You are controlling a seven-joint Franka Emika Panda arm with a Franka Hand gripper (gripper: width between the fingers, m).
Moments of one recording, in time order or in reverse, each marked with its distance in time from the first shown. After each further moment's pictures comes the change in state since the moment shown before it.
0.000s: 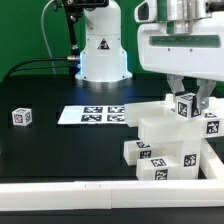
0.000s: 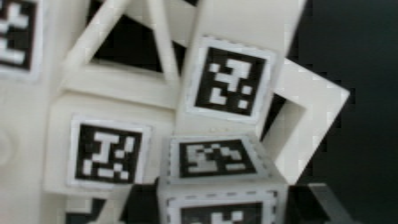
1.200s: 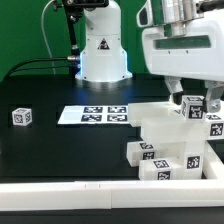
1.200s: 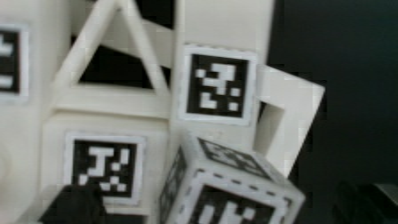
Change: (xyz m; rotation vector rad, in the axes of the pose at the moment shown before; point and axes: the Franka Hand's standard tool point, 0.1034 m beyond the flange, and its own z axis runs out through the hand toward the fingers) arm -0.006 -0.005 0.002 0.043 -0.036 -0.129
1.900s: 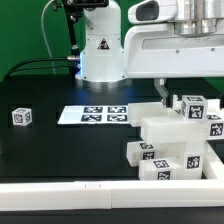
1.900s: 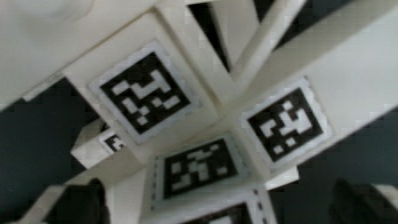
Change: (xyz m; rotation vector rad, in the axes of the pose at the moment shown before) arm -0.002 0.000 0.002 -0.090 0.038 -0.754
